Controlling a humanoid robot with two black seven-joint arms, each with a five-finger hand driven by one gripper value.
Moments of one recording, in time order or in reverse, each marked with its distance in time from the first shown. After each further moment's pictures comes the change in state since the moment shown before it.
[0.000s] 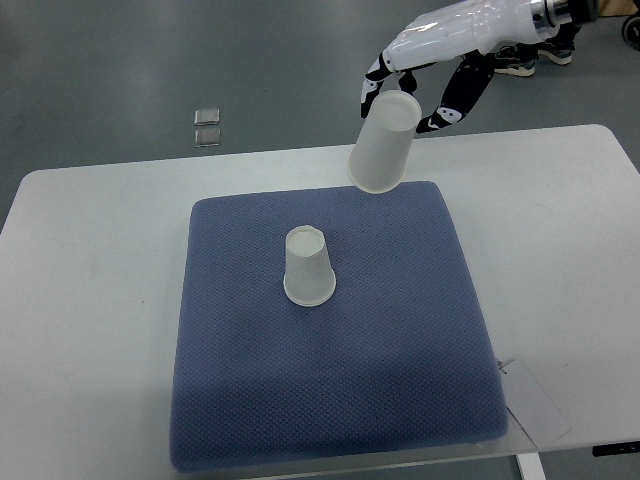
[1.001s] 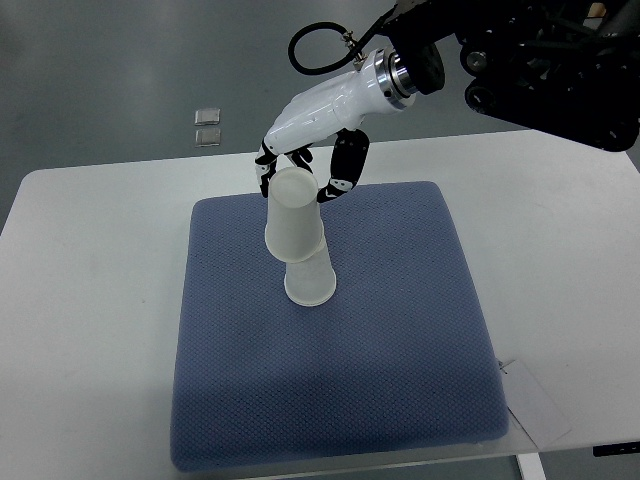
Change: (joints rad) left arm 0.000 0.000 0.000 0.000 0.000 0.000 0.000; right arm -0.026 0.284 -0.033 -0.031 0.008 -0.005 -0.098
